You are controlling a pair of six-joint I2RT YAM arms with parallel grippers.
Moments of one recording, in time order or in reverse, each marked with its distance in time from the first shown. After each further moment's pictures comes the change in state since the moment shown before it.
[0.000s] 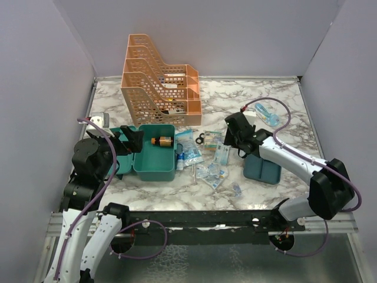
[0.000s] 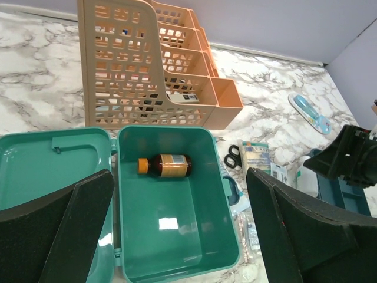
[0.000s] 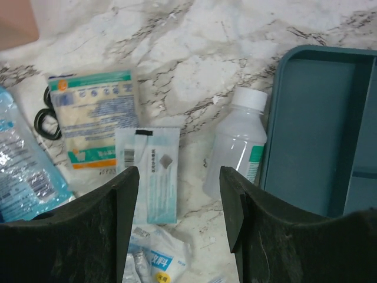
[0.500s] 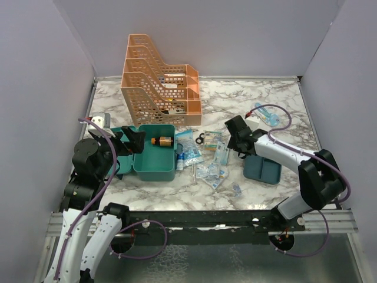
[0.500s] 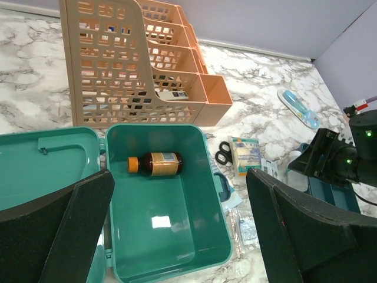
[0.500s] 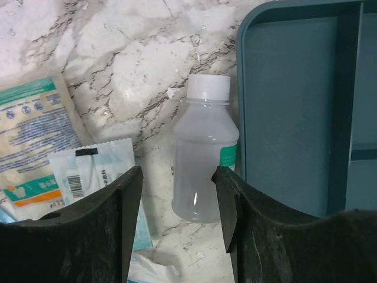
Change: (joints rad) left arm 0.000 0.000 -0.006 0.007 0.049 -0.015; right arm -0.088 0.104 -0.042 -0.018 0.022 0.157
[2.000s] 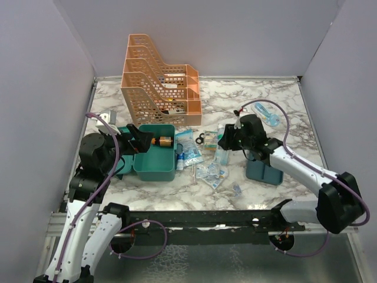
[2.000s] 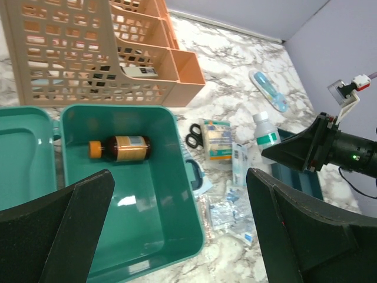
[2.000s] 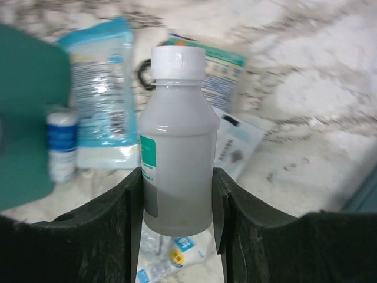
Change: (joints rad) left arm 0.000 0.055 -0.040 0.039 0.099 -0.092; right arm -0.037 -0.200 -0.136 0.299 -0.459 -0.386
